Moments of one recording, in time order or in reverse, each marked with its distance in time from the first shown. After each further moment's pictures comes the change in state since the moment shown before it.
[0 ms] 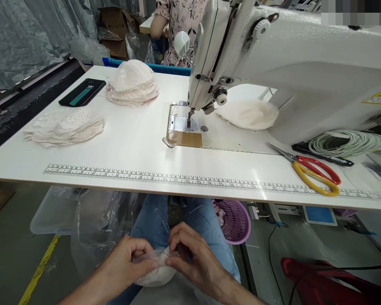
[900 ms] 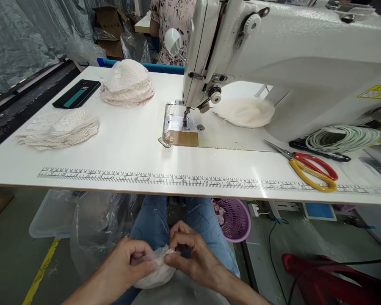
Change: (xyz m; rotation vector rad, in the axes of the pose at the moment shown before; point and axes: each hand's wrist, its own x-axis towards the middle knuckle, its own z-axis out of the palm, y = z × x) left_hand 0.000 0.003 0.001 -0.031 -0.040 0.024; right_hand 0.004 0.010 0.000 0.065 0.048 0.053
